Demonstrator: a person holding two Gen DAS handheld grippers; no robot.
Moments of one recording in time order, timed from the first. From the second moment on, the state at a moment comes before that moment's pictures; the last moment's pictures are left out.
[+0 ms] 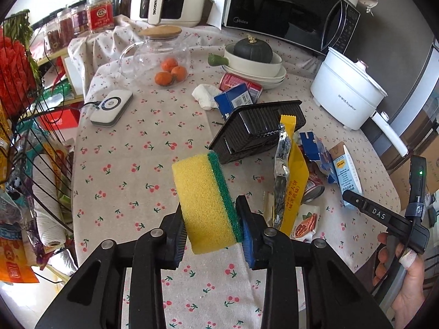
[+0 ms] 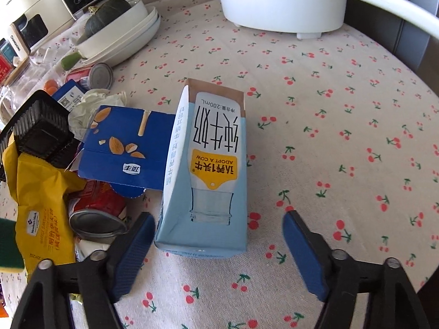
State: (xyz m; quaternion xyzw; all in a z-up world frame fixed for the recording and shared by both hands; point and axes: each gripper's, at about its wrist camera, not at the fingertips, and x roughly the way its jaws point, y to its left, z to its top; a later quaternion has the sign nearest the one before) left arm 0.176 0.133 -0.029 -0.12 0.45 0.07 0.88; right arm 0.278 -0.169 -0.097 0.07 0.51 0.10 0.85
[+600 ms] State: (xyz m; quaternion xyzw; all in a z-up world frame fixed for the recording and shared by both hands) left arm 0.148 0.074 0.007 -0.09 0.42 -0.01 0.90; right arm 0.206 -0.238 -0.021 0.06 0.47 0.09 0.88
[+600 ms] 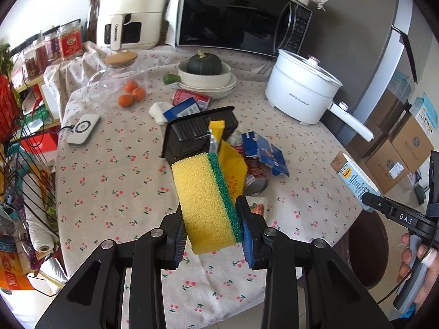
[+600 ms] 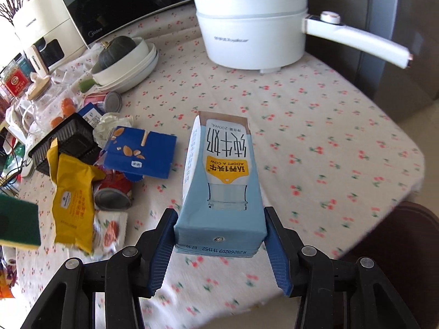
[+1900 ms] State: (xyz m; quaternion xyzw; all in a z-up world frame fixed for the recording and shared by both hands) left arm 0.142 -0.239 -0.072 0.03 0.46 -0.25 0.85; right arm 0.062 -0.471 -0.063 0.12 0.53 -0.04 0.84
